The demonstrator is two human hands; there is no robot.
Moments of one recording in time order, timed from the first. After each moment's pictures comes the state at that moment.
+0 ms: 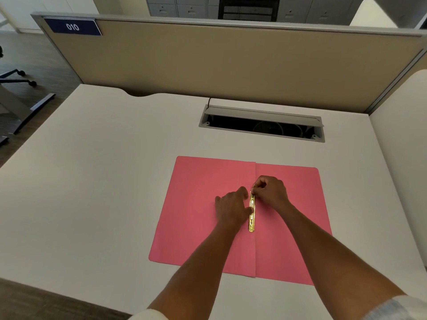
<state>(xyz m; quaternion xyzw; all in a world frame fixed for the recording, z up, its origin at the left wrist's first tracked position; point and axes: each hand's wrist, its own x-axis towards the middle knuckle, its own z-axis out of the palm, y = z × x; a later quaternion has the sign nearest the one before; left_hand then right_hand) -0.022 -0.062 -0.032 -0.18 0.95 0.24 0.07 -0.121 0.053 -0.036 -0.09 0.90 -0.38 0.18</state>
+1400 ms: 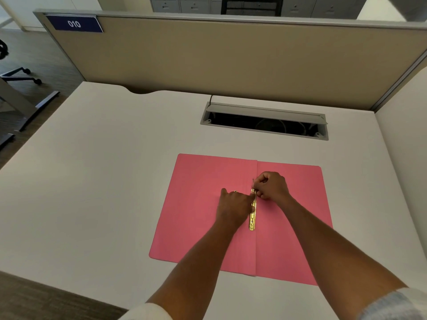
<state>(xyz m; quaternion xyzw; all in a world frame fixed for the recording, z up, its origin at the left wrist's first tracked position) -0.026 -0.067 -0.044 0.00 1.00 0.05 0.04 -0.133 0.049 -0.038 0.00 0.88 -0.42 0.23</state>
